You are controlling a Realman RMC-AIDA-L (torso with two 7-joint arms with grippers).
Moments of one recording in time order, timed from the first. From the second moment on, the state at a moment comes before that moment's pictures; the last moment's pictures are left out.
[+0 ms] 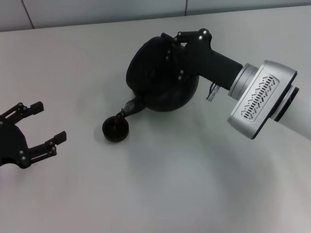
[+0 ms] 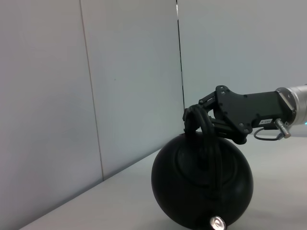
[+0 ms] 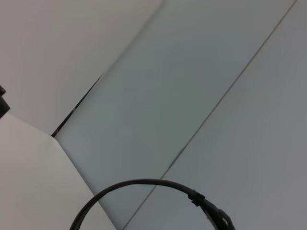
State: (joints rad) left arm -0.38 -2.06 0.34 0.50 2.06 1.67 -0.76; right arm 0.70 2.08 0.07 0.03 -2.07 -1.28 -0.19
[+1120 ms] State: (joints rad) left arm -0.39 -2.06 0.34 0.49 2.06 1.66 -0.76; right arm 0.71 2.08 0.07 0.04 -2.09 -1.27 -0.19
